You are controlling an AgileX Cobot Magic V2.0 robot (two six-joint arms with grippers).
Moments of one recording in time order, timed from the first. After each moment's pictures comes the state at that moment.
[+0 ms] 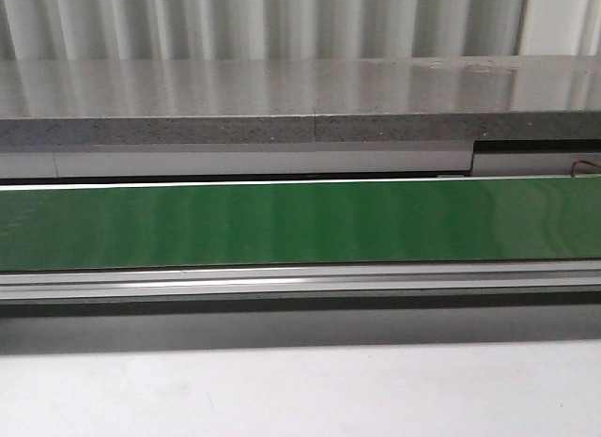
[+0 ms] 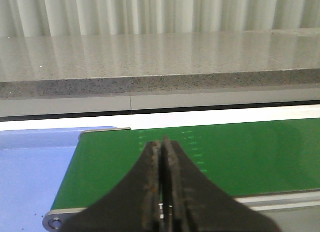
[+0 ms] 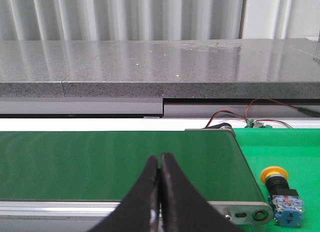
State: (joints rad) left arm -0.10 -0.01 0.00 0.08 0.13 -0.05; right arm -0.01 -0.01 0.03 0.07 0.03 -0.02
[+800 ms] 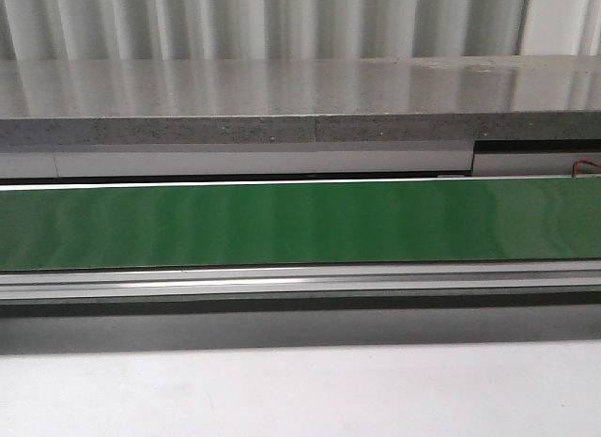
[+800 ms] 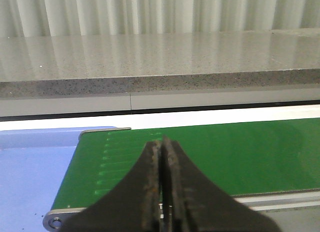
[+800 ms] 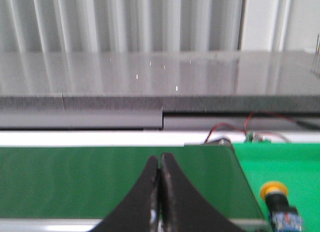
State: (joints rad) left arm -0.10 -0.01 0.00 0.08 0.13 -0.05; right arm -0.01 -0.01 0.03 0.07 -0.03 -0.02
